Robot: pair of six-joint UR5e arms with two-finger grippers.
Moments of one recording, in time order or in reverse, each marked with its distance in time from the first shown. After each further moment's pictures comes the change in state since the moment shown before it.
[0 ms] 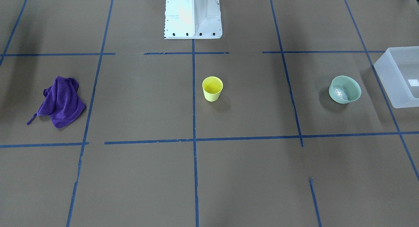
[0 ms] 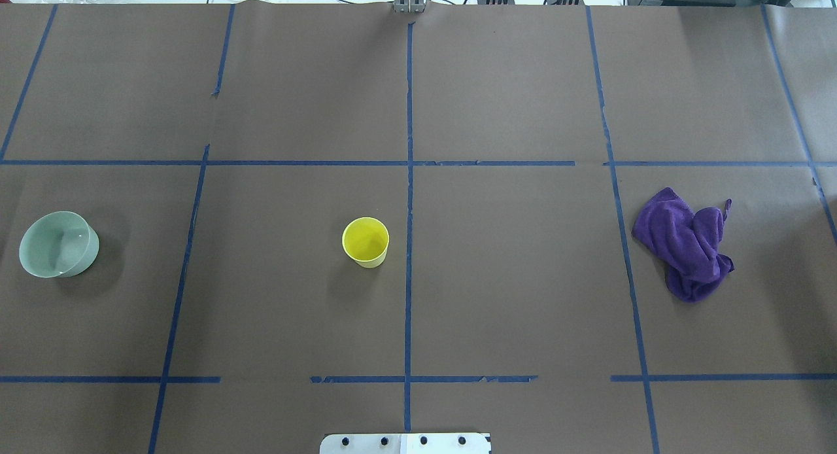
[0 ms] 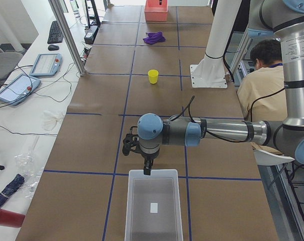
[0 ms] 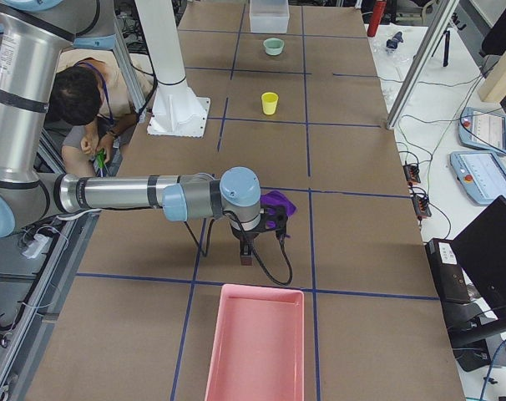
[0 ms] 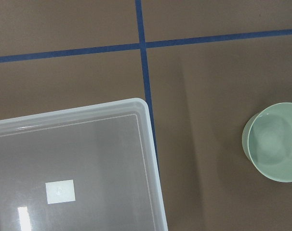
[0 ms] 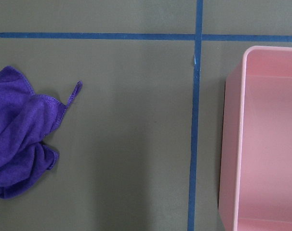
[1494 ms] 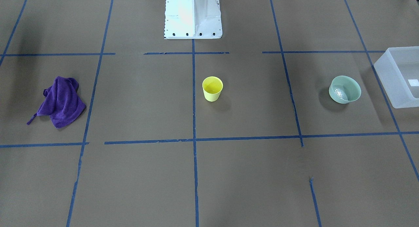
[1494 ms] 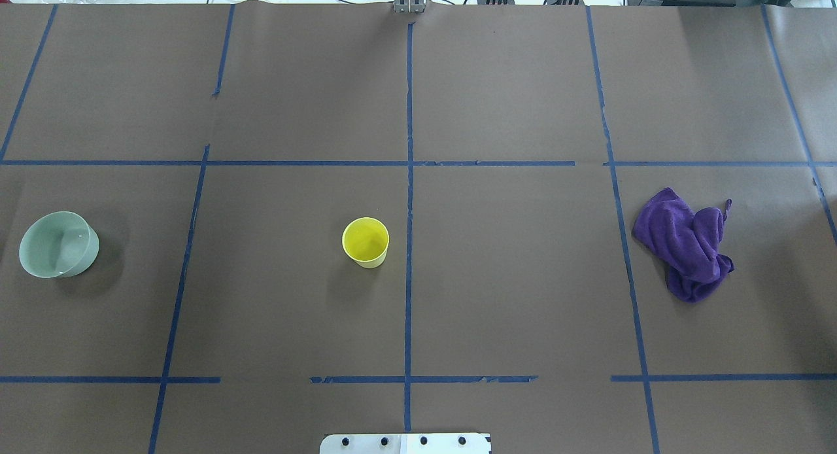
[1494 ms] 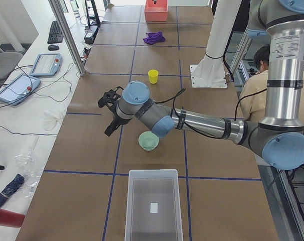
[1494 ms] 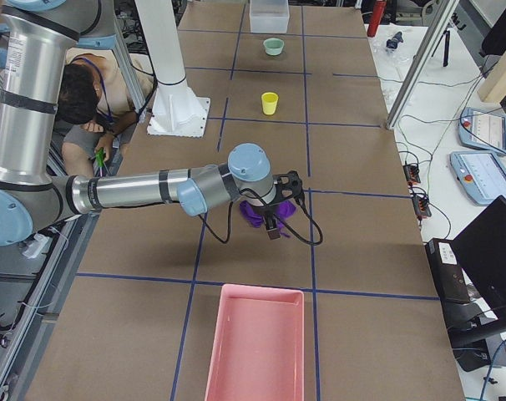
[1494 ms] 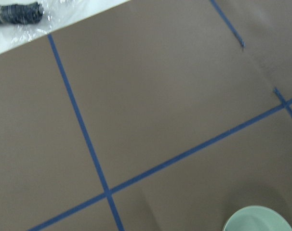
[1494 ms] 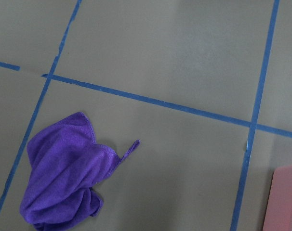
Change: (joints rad) left arm 0.078 -0.204 0.065 -0.646 0.010 -0.203; right arm -0.030 0.082 0.000 0.244 0.030 0.023
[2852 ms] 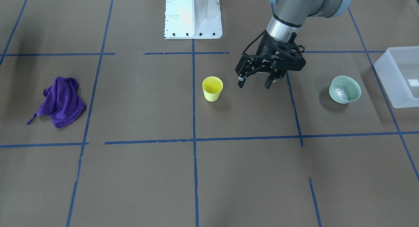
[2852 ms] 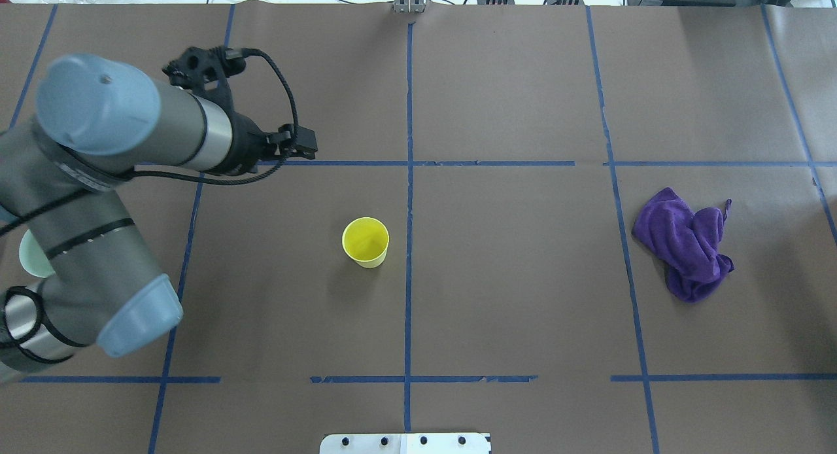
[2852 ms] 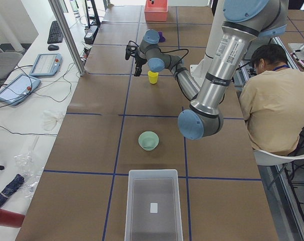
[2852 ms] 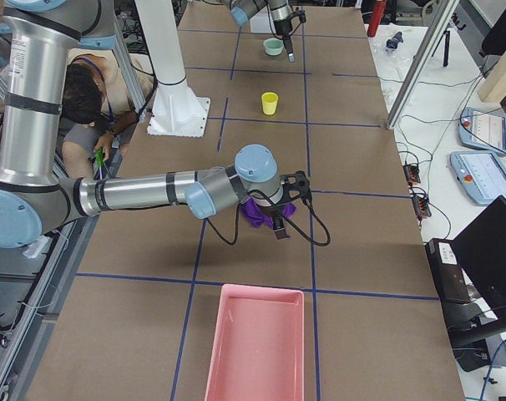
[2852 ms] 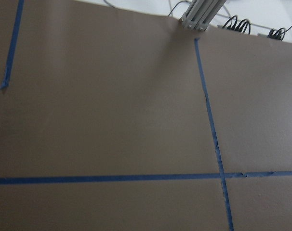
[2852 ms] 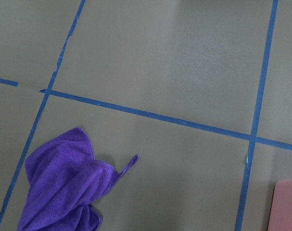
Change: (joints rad) left arm 0.867 -0.497 -0.162 0.452 0.623 -1.309; right arm 0.000 0.025 -0.035 0.024 -0.002 0.044
